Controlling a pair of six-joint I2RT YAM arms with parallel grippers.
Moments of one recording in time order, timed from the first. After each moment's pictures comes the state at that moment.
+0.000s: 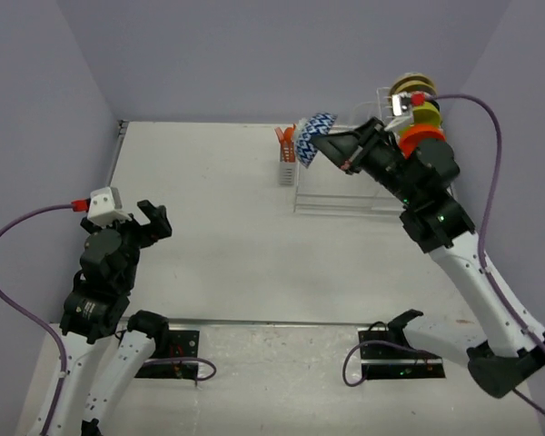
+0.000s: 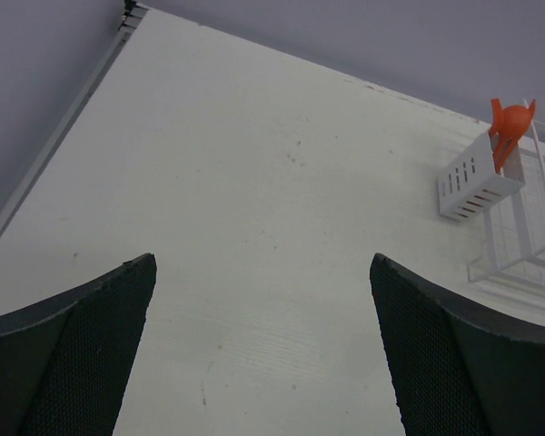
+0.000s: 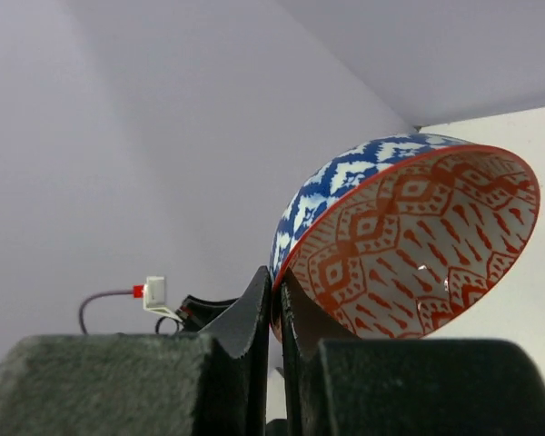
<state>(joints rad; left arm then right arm) -0.29 0.44 0.81 -0.56 -0.36 -0.34 0.38 0.96 1.15 0.01 -0.31 1.03</state>
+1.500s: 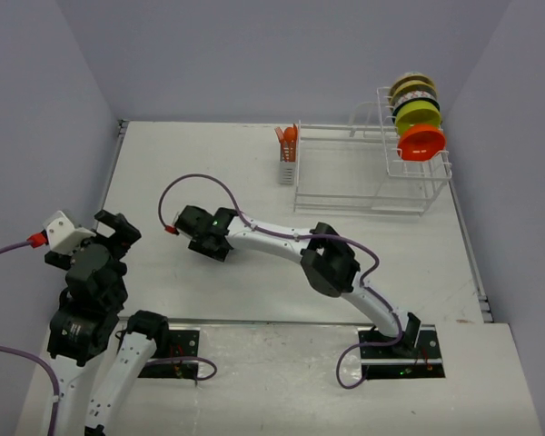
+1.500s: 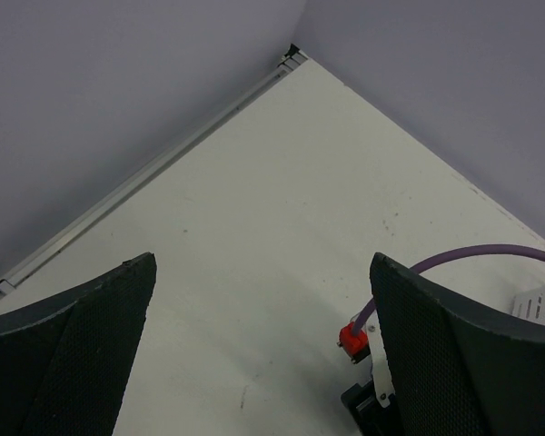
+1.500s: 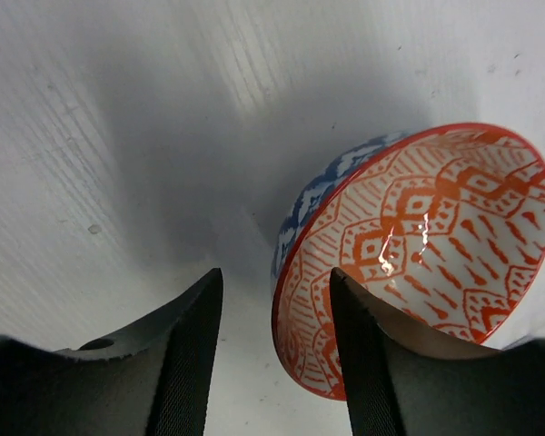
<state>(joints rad) -0.24 0.34 0.87 -0.75 -0.75 -0.51 1.14 2.43 2.16 -0.88 0.30 -0.15</state>
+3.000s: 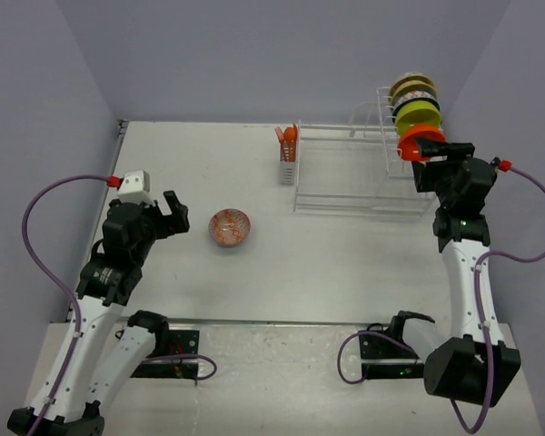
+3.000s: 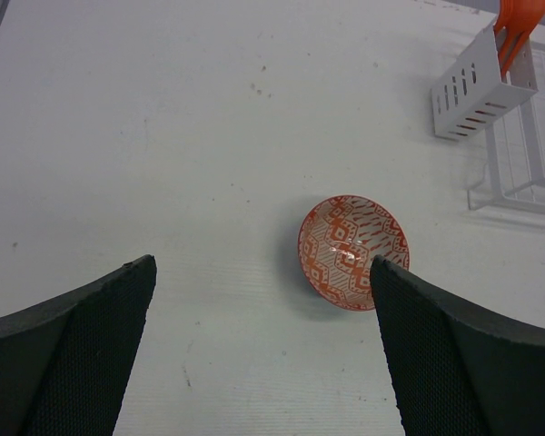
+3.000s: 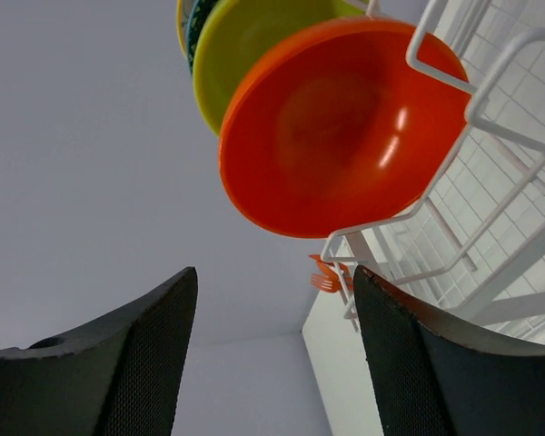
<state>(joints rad) -0.24 0.65 0.81 -0.54 -0.18 -0.31 -0.21 1.02 0.93 -0.12 -0.12 1.36</state>
